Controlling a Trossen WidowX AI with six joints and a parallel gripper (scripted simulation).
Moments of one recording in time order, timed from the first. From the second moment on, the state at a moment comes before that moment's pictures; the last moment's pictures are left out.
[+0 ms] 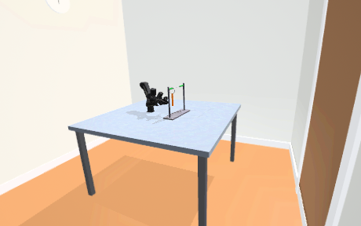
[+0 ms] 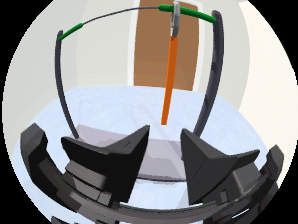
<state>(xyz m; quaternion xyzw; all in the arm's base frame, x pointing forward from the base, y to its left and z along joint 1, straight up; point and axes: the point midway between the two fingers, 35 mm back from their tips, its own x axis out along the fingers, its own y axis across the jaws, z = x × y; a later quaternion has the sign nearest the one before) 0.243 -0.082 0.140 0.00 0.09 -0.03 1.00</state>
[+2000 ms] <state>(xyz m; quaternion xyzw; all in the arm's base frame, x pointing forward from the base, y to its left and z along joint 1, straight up) 0.314 -0.086 0.129 0.00 0.08 -0.03 1.00</state>
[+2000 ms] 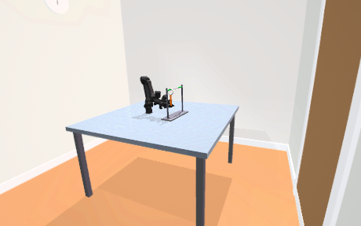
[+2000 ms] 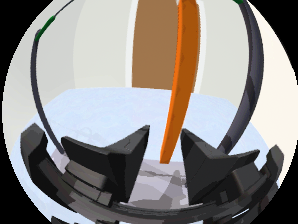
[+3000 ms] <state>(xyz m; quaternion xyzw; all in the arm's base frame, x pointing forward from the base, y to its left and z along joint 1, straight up) 0.315 -0.087 0.129 0.00 0.08 -0.03 1.00</state>
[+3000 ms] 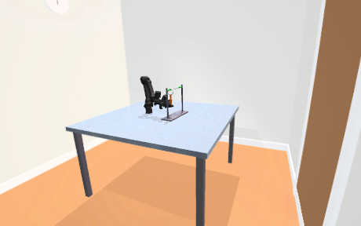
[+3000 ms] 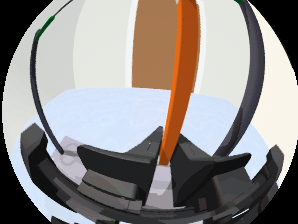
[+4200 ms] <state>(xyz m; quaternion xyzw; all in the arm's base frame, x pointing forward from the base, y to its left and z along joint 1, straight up) 0.315 -0.089 0.147 0.00 0.08 -0.04 1.00</state>
